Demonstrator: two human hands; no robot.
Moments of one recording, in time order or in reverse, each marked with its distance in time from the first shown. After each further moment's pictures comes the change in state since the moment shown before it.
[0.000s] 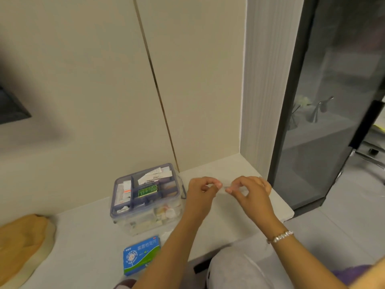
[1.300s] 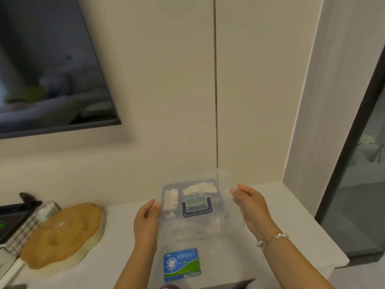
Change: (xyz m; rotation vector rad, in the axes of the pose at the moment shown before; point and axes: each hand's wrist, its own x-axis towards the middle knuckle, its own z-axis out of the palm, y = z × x) left_hand -0.059 -0.043 -0.209 -0.224 0.679 -0.309; right_hand 0.023 -0.114 0.064 0.926 -0.201 0.467
